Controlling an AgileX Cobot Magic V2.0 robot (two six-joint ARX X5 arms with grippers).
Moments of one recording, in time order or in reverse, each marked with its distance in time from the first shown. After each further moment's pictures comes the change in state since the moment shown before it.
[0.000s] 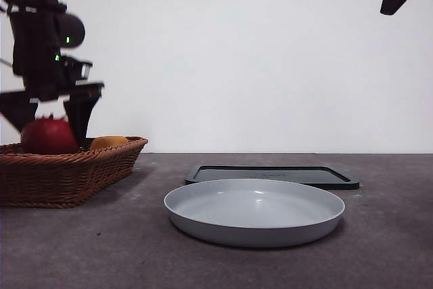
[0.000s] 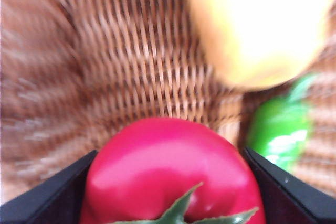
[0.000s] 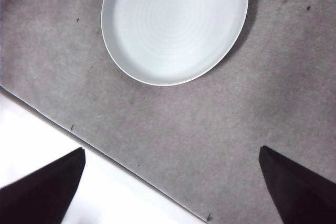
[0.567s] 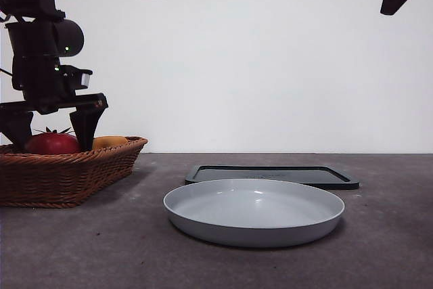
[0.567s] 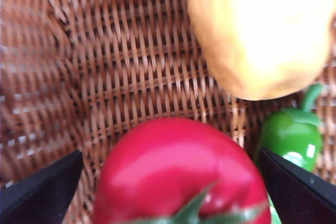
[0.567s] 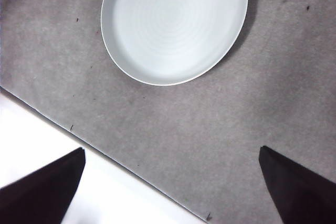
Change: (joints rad) left arm -0.001 -0.008 -0.113 0.127 0.000 0.010; right arm 0.000 0.000 0.000 0.000 0.000 0.000
